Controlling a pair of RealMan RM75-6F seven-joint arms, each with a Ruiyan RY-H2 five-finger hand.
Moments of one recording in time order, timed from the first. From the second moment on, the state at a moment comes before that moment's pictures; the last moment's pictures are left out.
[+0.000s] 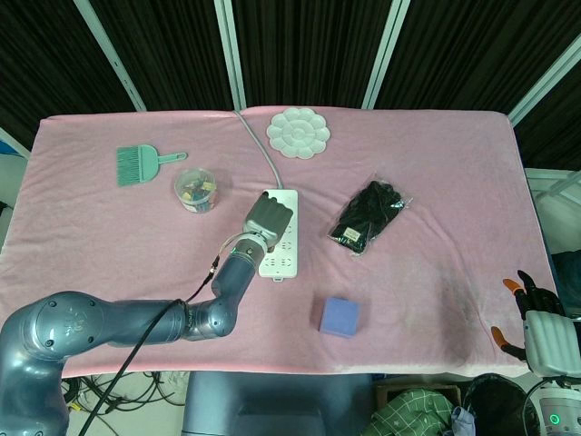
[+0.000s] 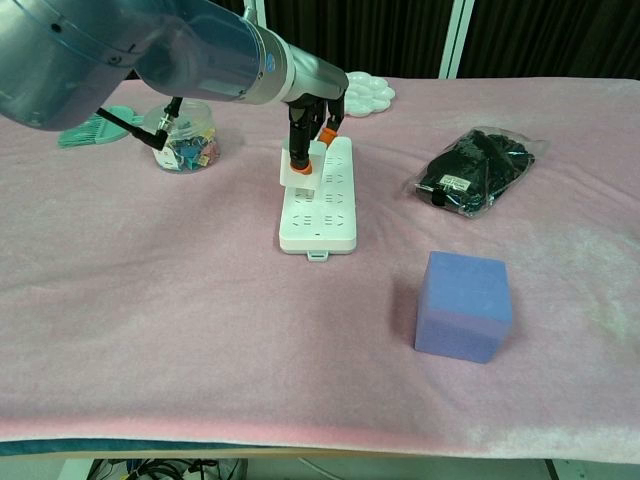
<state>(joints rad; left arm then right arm) -1.53 -1.61 -0.15 -1.37 0.02 0.85 1.05 0.05 -1.07 0.05 -1.77 -1.33 1.39 -0.13</state>
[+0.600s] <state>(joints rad) -1.52 -1.62 -0.14 -1.37 0.03 0.85 1.03 0.05 -1.07 0.05 -1.77 -1.33 1.39 -0.13</state>
